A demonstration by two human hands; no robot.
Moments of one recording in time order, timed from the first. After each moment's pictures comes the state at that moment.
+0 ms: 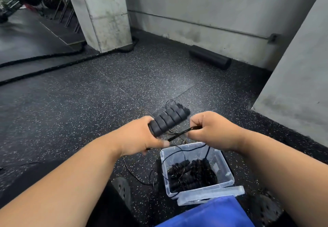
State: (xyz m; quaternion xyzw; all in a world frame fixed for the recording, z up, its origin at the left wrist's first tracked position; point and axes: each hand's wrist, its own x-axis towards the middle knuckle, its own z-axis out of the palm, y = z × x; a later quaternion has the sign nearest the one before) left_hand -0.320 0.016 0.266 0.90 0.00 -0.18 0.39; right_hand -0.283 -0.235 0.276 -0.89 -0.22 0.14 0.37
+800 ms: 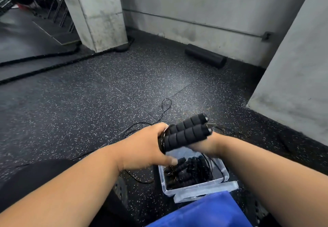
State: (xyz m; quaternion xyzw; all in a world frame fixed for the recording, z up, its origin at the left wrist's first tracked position) left_hand -0.347 -0.019 0.267 0.91 -0.15 -0.16 0.35; right_hand -0.285 -0.237 0.224 -0.83 -0.20 0.27 0.45
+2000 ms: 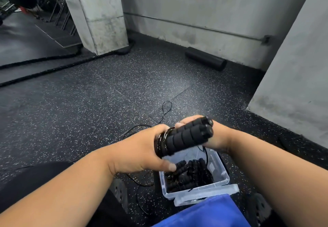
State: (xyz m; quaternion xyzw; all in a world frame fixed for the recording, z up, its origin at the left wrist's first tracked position) left_hand -0.354 -0.007 0.276 0.84 -0.20 -0.20 0.47; right_hand -0.285 -0.242 0.264 -0.78 -0.27 0.26 0.51
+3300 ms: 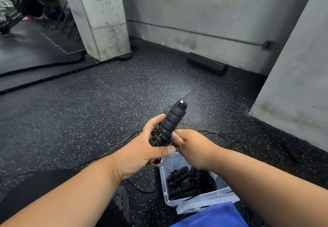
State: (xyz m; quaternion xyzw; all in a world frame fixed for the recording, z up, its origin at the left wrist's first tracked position) left_hand -0.348 -0.008 0.254 0.70 -0.05 -0.19 0.68; right_hand -0.300 -0.207 0.243 -0.88 -0.25 0.15 0.38
